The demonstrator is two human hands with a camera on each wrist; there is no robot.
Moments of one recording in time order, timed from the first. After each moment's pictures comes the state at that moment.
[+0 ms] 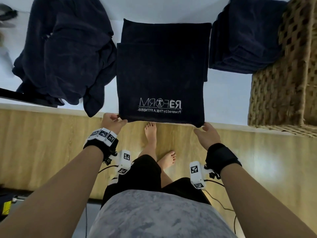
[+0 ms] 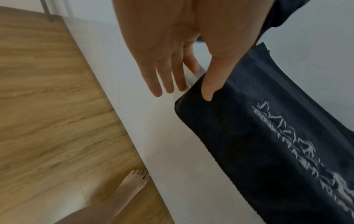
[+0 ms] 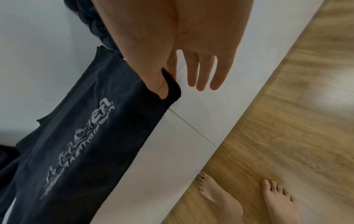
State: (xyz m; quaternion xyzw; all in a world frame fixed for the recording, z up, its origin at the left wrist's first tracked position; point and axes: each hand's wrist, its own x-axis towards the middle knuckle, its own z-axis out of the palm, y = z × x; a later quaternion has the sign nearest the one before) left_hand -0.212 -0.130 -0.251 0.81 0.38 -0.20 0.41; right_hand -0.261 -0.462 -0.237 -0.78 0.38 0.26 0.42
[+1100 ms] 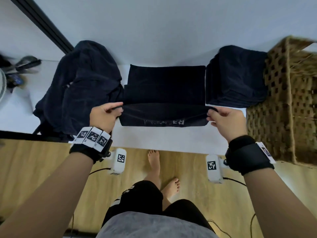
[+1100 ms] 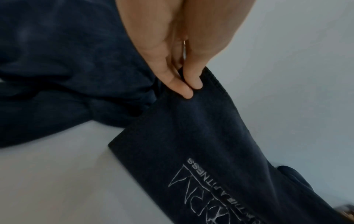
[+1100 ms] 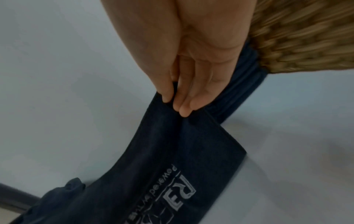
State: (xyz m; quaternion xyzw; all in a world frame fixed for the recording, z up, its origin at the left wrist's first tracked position) left_hand -0.097 -0.124 -0.140 0.82 0.19 -0.02 0.54; right_hand -0.127 -0.482 -0.125 -0.77 0.30 0.06 0.56
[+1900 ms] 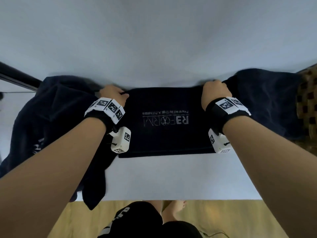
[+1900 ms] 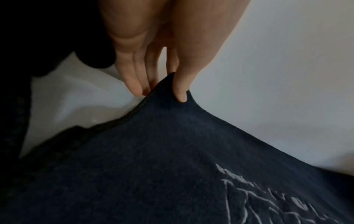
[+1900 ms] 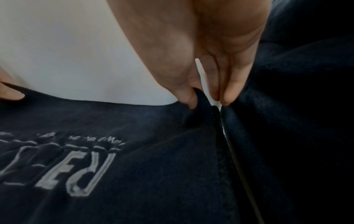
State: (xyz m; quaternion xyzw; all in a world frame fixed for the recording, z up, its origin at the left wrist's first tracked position) left_hand 0.151 -0.169 -0.188 0.95 0.16 -0.18 0.21; right_hand 0.121 -0.447 -0.171 -0.95 0.16 0.27 -0.03
